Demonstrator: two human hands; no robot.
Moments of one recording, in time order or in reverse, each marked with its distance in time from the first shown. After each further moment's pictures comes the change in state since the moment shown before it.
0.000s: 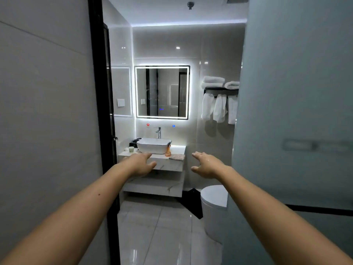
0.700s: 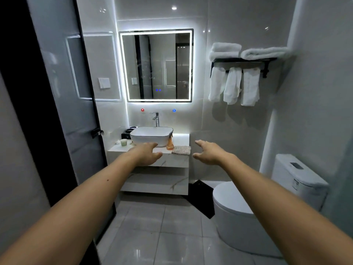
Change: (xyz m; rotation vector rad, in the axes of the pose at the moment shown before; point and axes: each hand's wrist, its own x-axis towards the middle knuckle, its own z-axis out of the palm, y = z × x) left_hand 0.349 -0.091 0.057 -0.017 -0.107 0.037; right_hand 0.351 0.066 0.073 0.122 -0.023 0.144
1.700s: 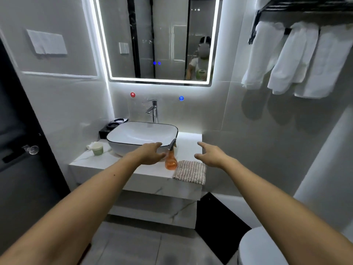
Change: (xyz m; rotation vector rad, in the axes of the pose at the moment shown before) left_hand 0.627 -0.101 0.116 -0.143 -0.149 -0.048; right_hand 0.602 0.157 0.111 0.187 -0.152 0.067
